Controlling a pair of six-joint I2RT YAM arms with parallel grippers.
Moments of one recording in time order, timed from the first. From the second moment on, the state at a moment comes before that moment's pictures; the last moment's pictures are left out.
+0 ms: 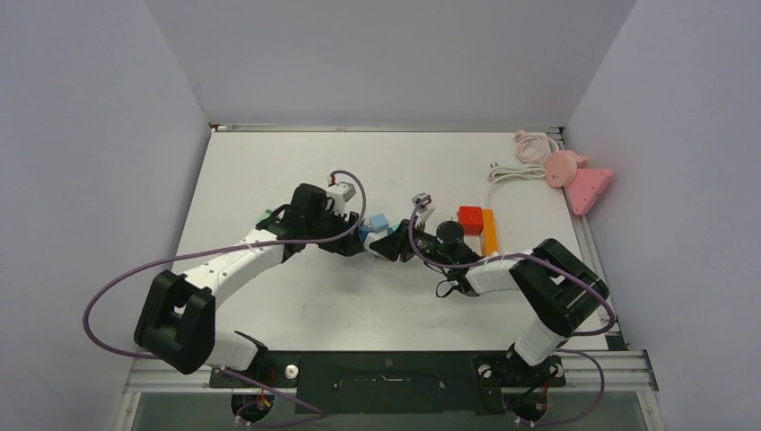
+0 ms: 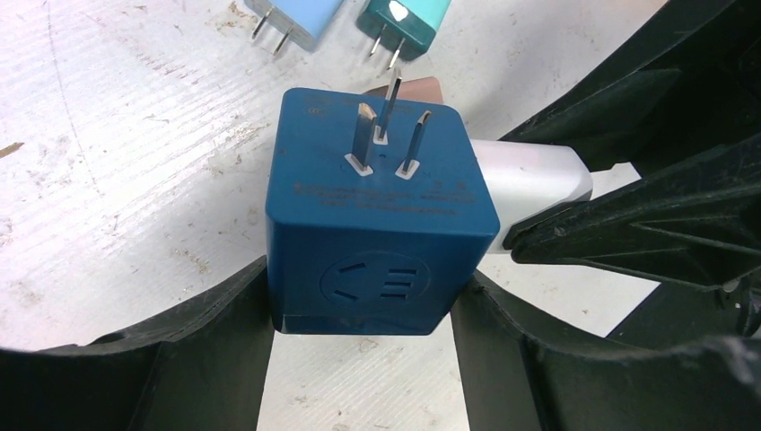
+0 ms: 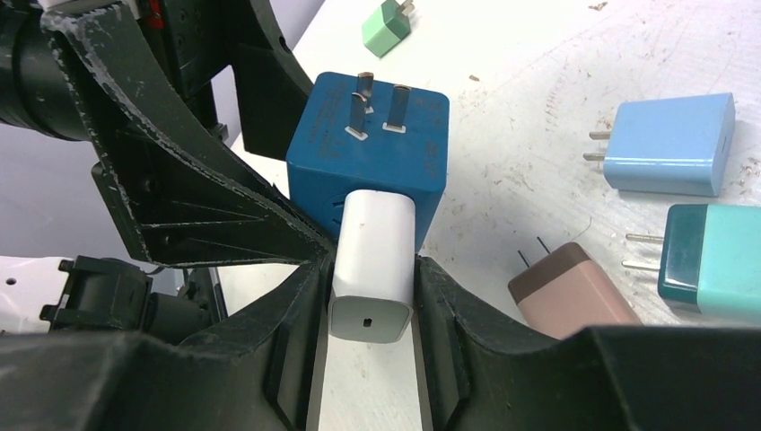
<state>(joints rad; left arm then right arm) -0.49 1.39 0.88 -0.28 0.32 -0.24 0.65 1.64 0.52 0.98 -0.42 0.68</state>
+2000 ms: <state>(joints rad) -0.52 1.30 0.87 -0.30 0.23 -0.19 0.70 1.58 0.54 0.92 -0.36 0.64</state>
